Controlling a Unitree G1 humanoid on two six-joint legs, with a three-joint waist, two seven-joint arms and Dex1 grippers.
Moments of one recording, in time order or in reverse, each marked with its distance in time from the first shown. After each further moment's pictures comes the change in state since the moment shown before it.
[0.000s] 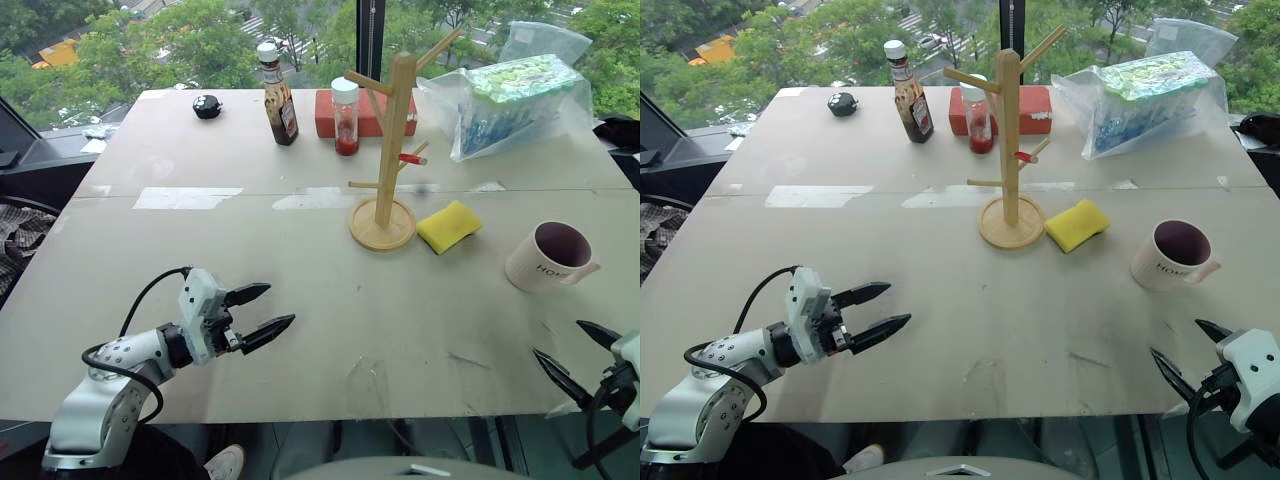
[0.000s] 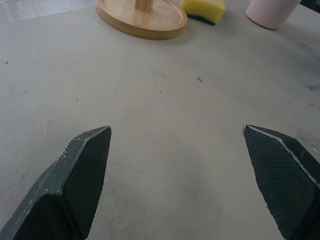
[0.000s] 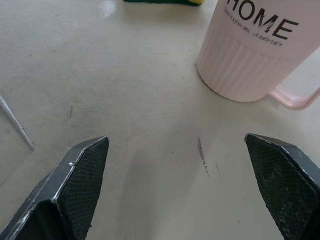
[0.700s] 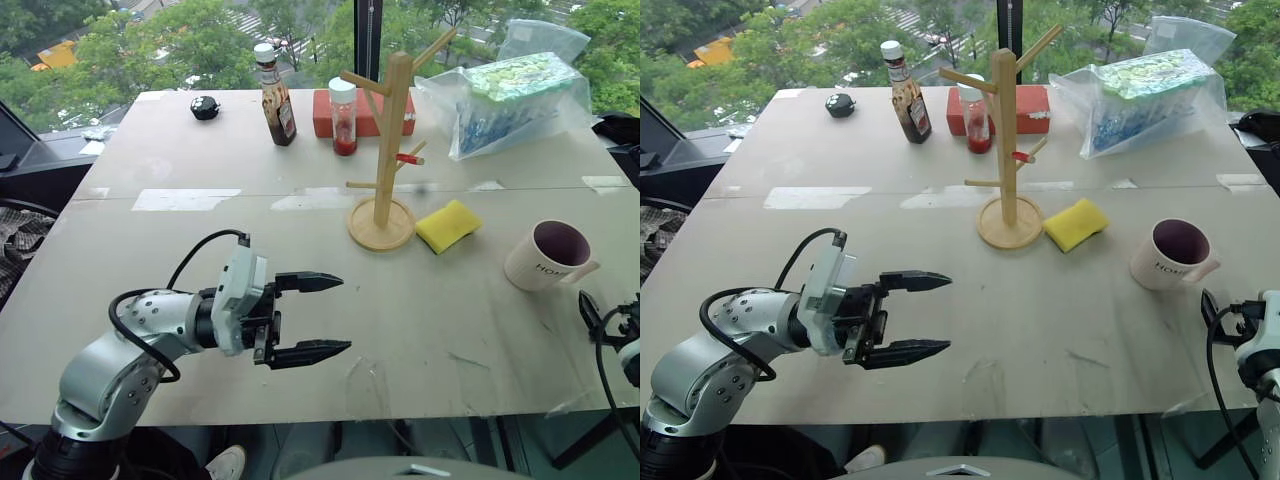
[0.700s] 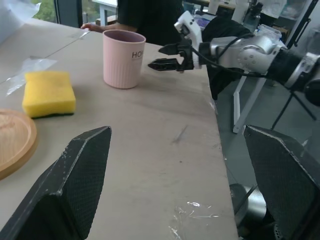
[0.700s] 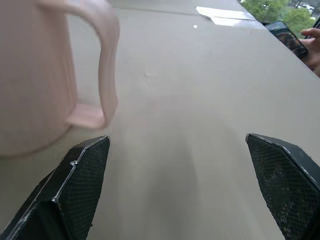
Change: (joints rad) left arm -0.218 0.088 -0.118 -0.281 -0.219 0.138 -0.132; right arm -0.437 0.128 -0.029 0.305 -0.051 0.102 -0.440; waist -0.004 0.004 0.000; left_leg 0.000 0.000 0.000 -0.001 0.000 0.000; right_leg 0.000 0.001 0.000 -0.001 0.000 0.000
